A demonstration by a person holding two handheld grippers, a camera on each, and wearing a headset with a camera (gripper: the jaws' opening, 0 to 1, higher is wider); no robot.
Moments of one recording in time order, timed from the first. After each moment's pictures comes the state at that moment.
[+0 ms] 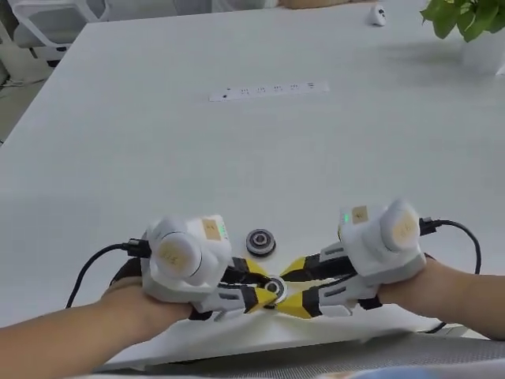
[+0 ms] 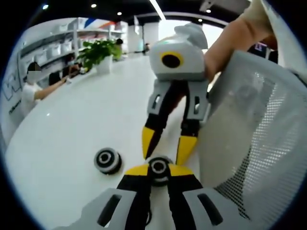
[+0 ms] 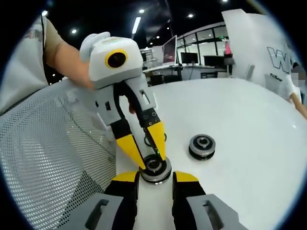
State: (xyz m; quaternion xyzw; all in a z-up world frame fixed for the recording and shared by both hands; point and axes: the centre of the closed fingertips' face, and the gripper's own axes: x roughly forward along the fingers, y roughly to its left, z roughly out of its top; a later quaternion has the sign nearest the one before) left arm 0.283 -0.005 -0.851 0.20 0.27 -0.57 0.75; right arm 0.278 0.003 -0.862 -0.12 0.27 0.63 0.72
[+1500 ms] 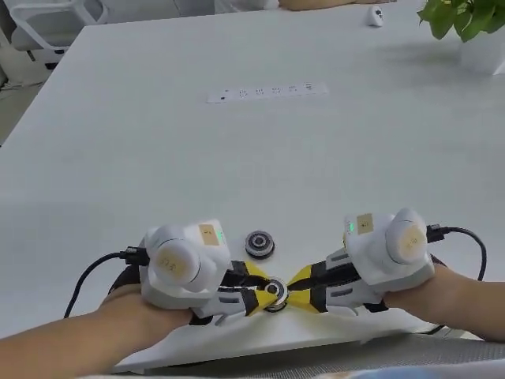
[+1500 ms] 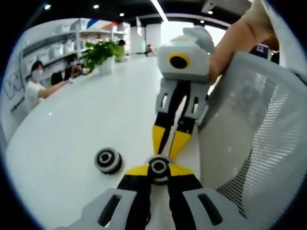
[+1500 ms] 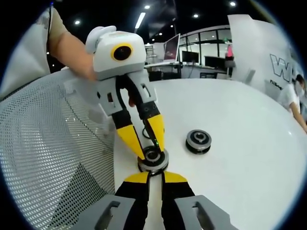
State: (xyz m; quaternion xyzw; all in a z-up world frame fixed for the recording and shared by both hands) left arm 0.284 -0.005 -0.851 0.20 0.26 -0.57 0.76; right arm 0.277 -0.011 -0.871 -0.16 0.26 0.62 0.72
